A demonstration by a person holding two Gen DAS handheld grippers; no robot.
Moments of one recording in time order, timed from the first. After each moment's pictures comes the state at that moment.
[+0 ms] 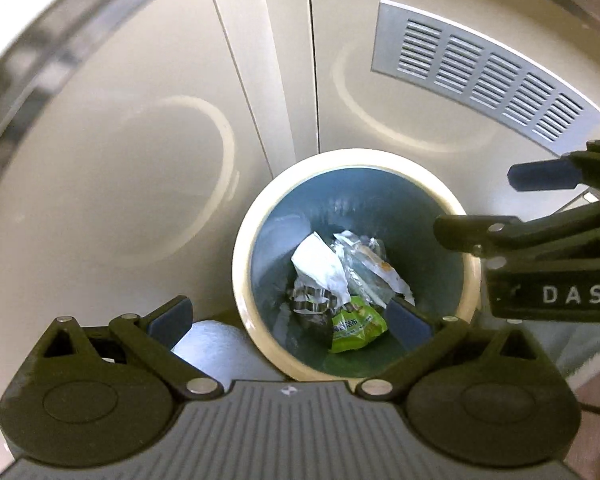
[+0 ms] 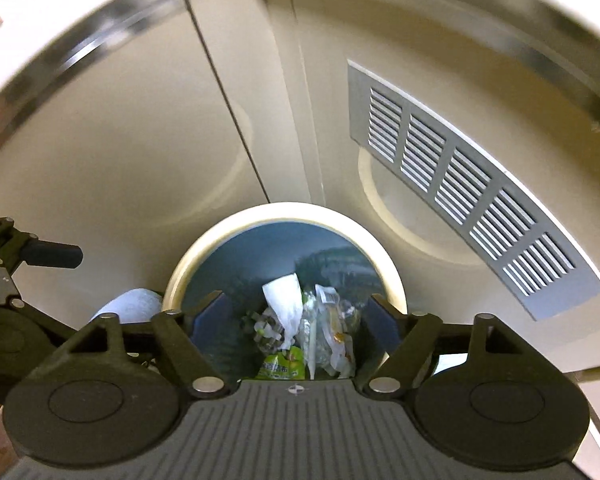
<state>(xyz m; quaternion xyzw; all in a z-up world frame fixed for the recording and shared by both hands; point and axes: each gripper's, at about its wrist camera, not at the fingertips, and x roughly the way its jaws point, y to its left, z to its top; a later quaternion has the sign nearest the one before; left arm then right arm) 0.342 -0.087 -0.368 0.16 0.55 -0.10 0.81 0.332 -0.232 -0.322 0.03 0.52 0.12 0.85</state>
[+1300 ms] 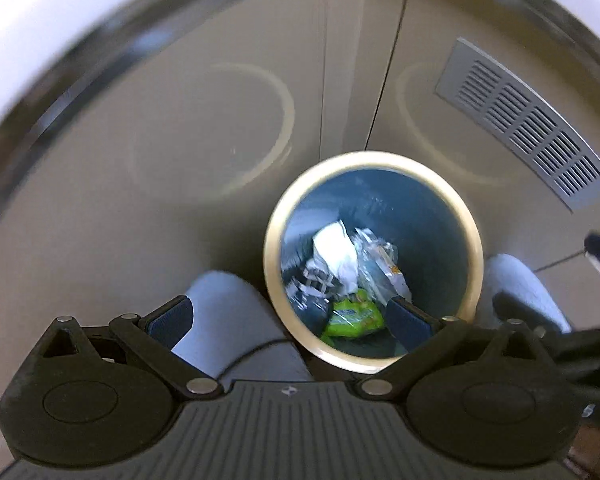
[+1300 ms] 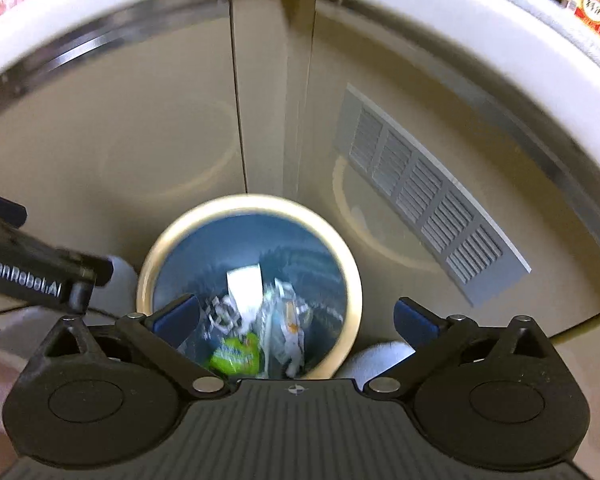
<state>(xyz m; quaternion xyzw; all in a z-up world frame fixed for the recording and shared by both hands) 0.322 -0.055 -0.348 0.04 0.59 -0.01 0.81 0.277 -0.220 -0.294 -0.07 0.50 0.09 0.86</state>
